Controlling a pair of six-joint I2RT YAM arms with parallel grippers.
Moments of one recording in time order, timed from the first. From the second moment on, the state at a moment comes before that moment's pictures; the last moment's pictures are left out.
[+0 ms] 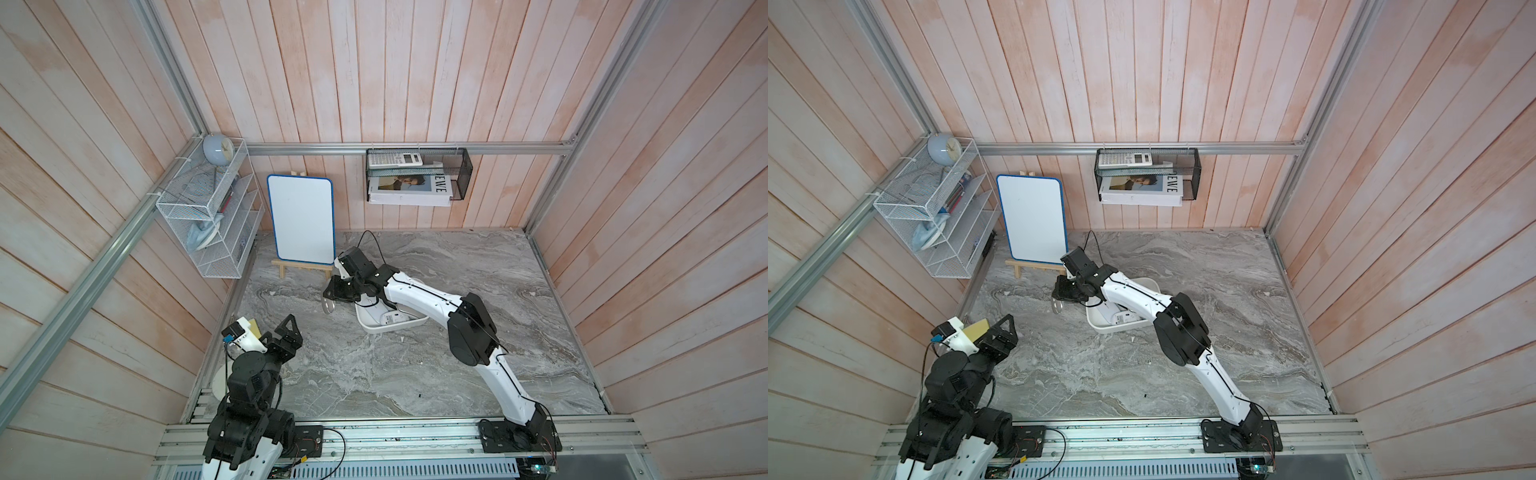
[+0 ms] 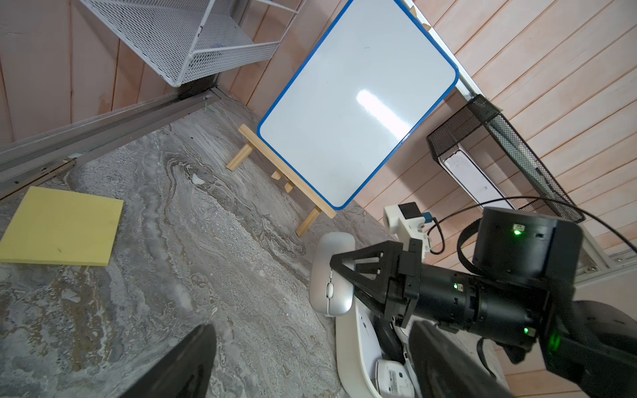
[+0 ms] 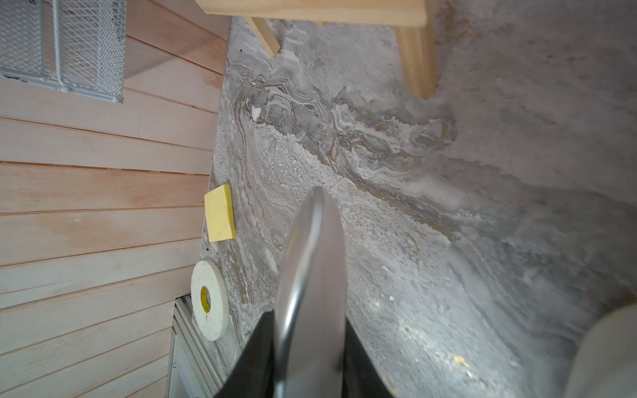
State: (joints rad) left arm -0.22 0.17 0.48 -0.57 -0.24 -0.73; right arm 0.93 2.41 2.18 -0.52 -0.32 0.85
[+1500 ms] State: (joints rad) left arm -0.22 0.17 0.48 -0.58 -0.24 -0.72; right arm 0.95 2.55 2.25 -0.62 -0.27 0.88
